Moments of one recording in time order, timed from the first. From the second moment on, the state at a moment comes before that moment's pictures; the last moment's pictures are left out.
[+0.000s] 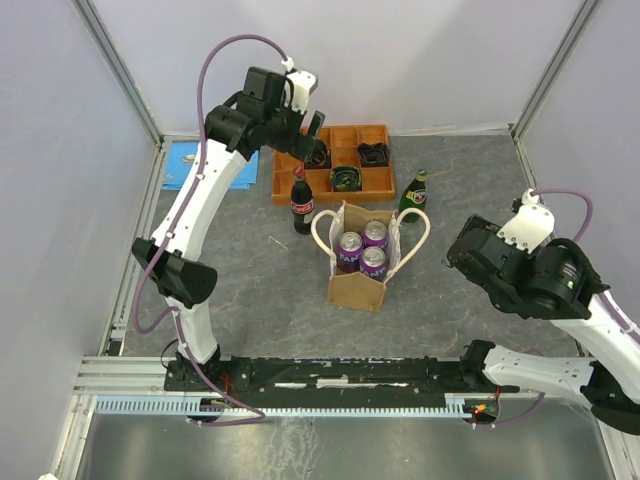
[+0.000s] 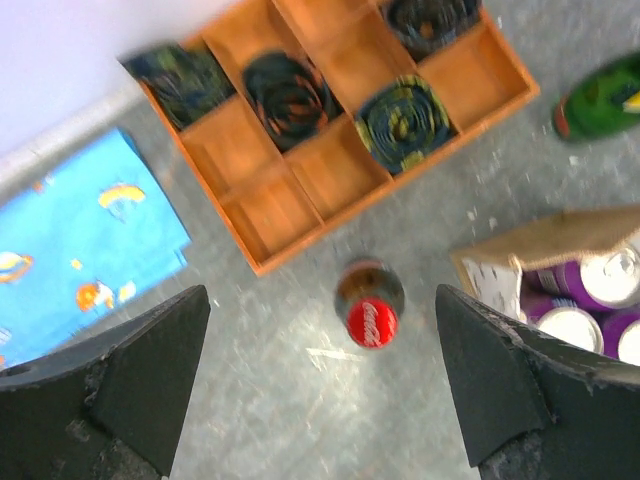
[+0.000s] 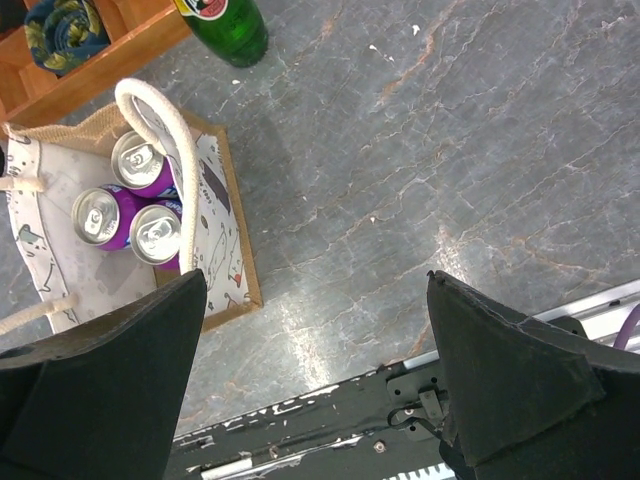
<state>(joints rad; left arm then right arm) -0.48 1.89 2.27 -0.98 -0.02 0.15 0.95 0.93 1.42 -1.60 0.83 1.28</state>
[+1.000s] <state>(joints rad) -0.46 1.49 1.26 -0.44 0.04 0.01 0.95 0.96 1.39 -1.58 0.77 1.25</state>
